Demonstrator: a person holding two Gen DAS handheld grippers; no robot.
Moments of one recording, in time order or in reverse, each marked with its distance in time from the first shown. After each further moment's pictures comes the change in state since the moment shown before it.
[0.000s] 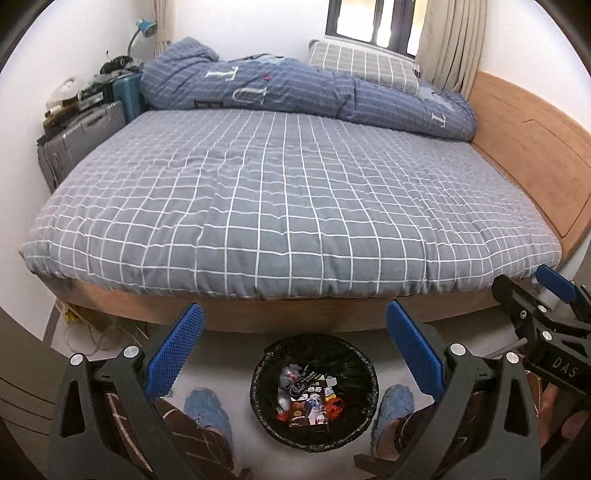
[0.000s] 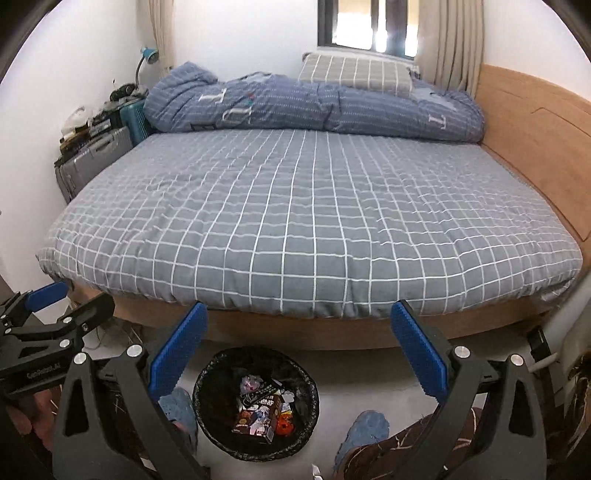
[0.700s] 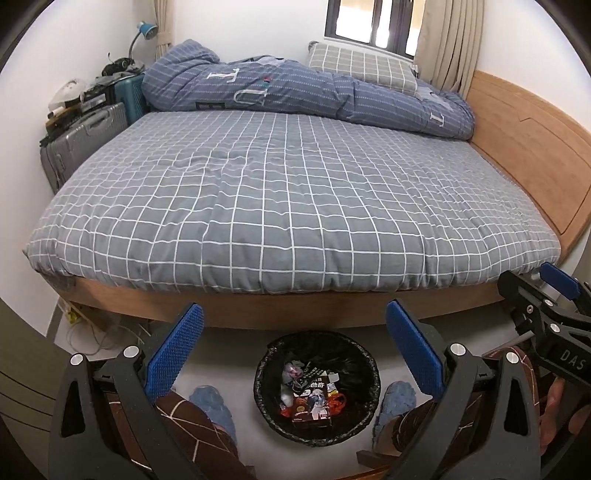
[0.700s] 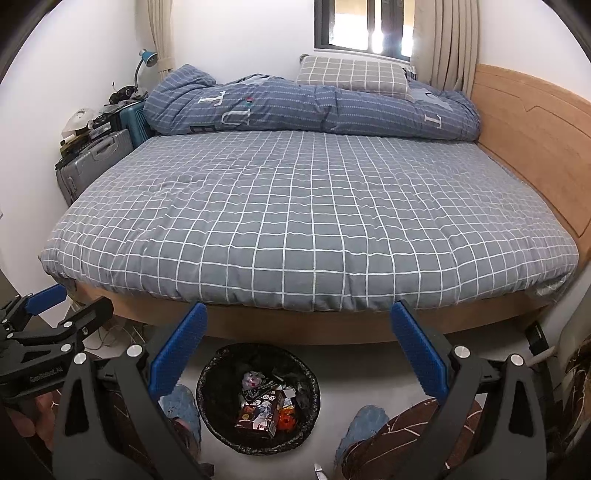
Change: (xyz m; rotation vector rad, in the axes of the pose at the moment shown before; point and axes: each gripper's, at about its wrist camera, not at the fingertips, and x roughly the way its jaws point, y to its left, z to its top) left arm -0.008 0.003 -0.009 0.001 0.003 0.002; right arm -0.010 0.001 -0.004 0.009 0.011 -0.002
